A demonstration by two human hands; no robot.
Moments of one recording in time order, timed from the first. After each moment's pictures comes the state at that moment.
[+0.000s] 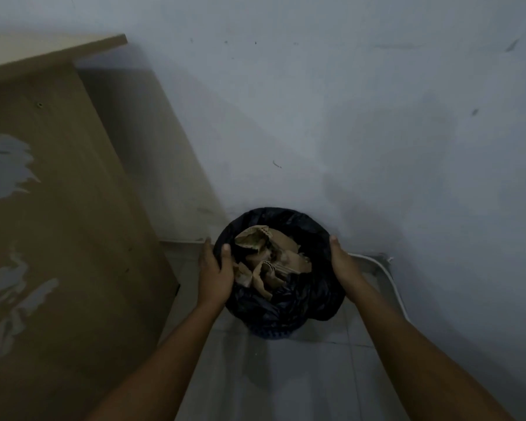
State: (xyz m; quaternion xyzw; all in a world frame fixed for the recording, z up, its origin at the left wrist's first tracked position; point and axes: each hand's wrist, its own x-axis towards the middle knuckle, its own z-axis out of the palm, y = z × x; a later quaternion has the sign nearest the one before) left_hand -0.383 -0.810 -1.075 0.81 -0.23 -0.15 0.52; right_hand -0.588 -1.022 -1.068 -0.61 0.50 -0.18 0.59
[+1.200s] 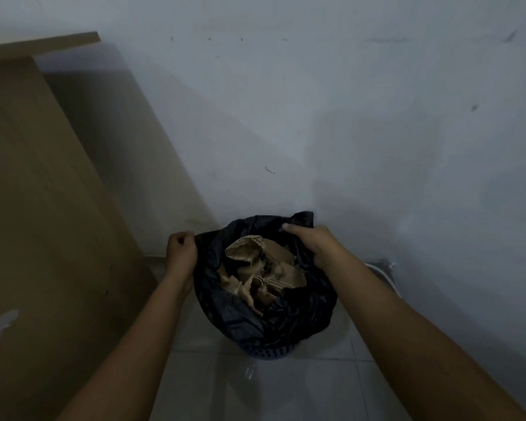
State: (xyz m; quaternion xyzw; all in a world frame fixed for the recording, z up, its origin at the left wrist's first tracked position) left_hand -0.300 -0.846 -1.040 0.74 -0.08 -0.19 0.64; right_hand -0.510 -1.021 -0.997 -0.54 0.48 -0.20 0.66
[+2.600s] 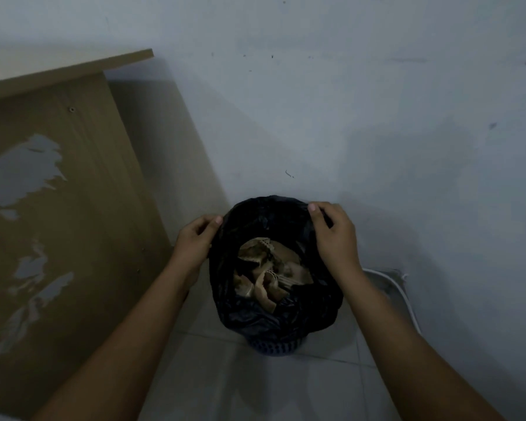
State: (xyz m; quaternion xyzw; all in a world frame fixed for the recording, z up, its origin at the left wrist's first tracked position) left_hand -0.341 -0.793 -0.973 0.67 -0.24 -0.23 0.67; right_hand -0.541 -0.983 -0.972 -0.74 0.29 -0.46 0.41
